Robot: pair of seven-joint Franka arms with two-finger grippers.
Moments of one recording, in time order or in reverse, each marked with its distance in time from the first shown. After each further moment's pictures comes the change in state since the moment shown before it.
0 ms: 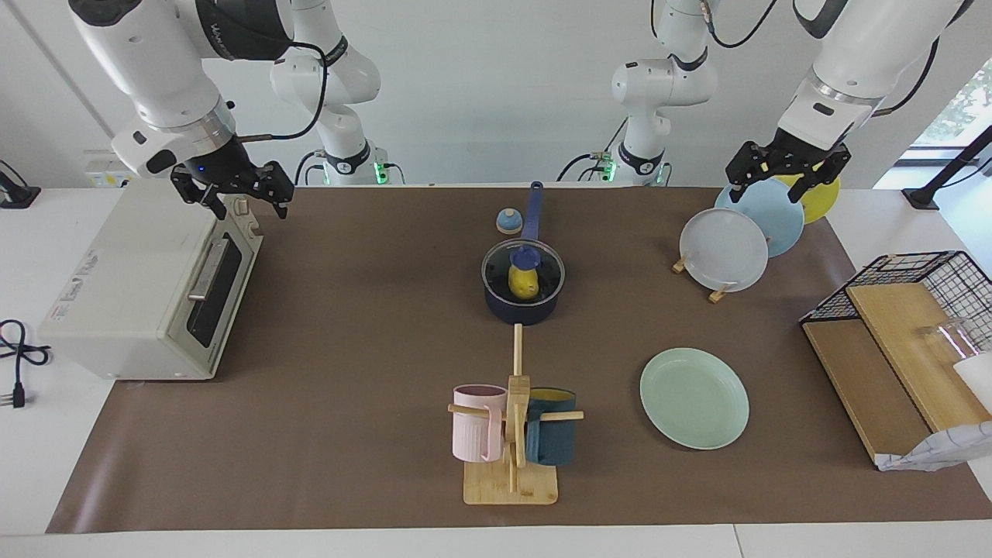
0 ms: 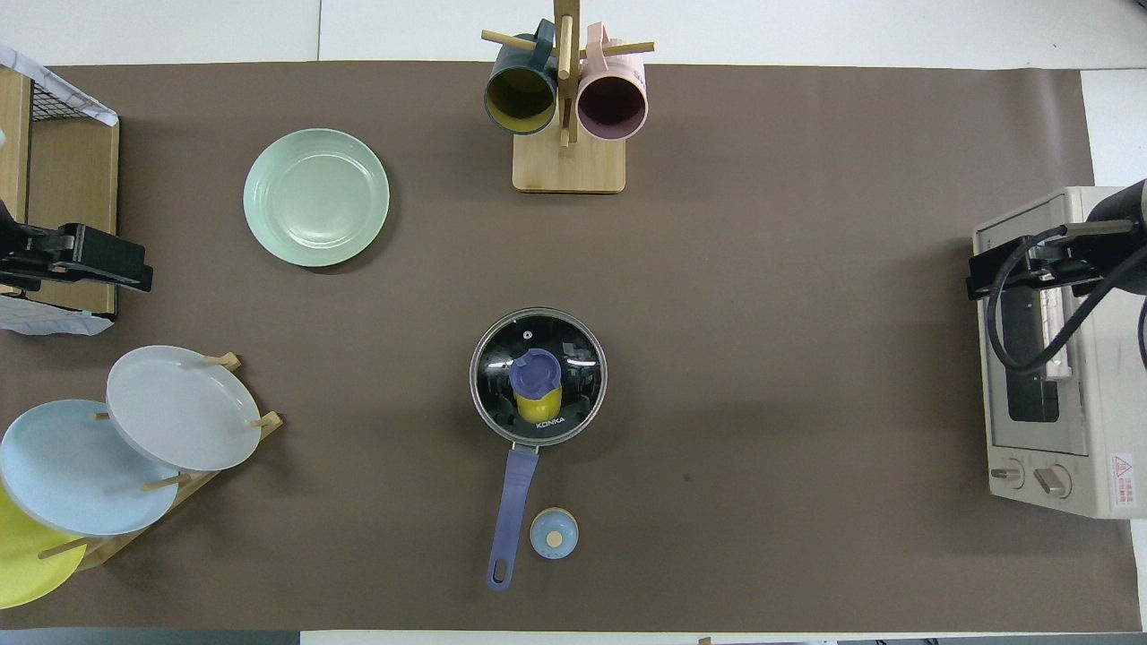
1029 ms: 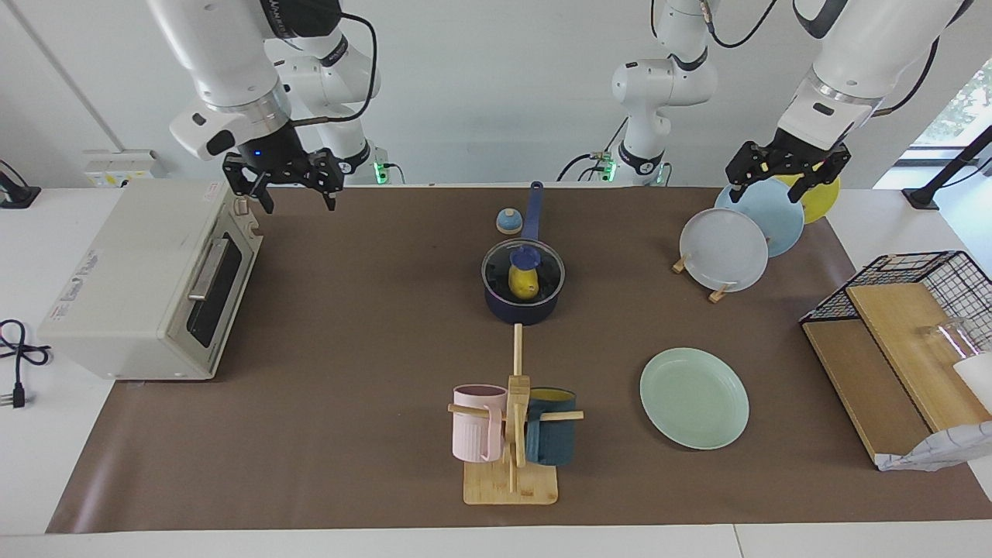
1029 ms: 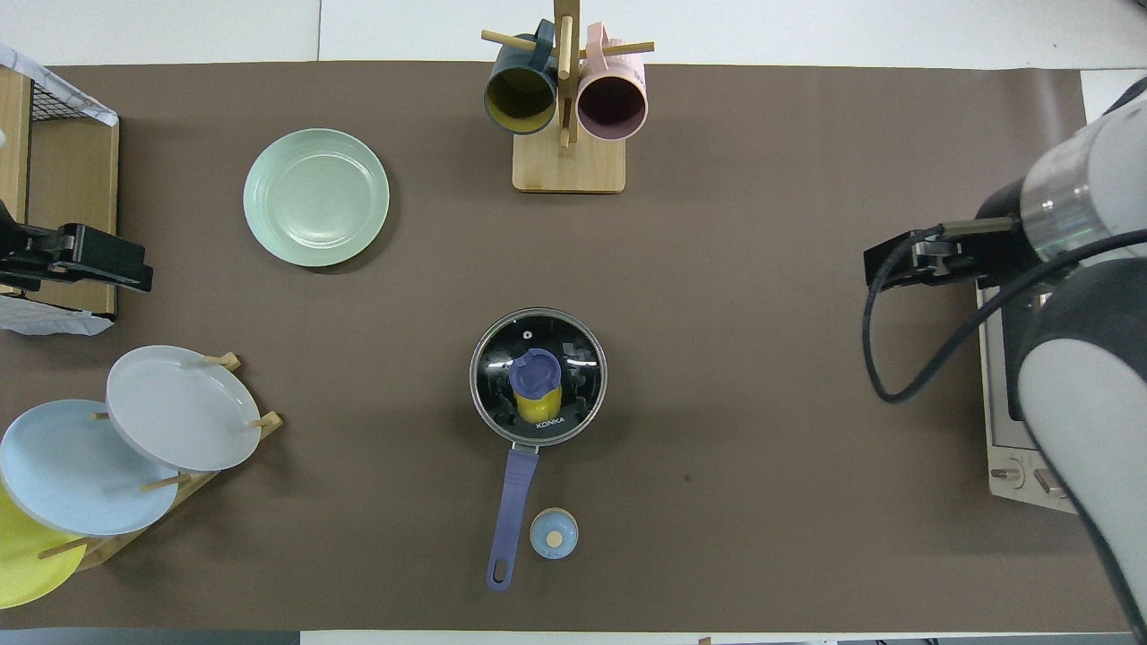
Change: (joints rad) left arm 0.000 0.000 0.000 0.000 0.000 0.000 0.000; right arm 0.124 0.016 0.067 0.059 0.030 0.023 0.180
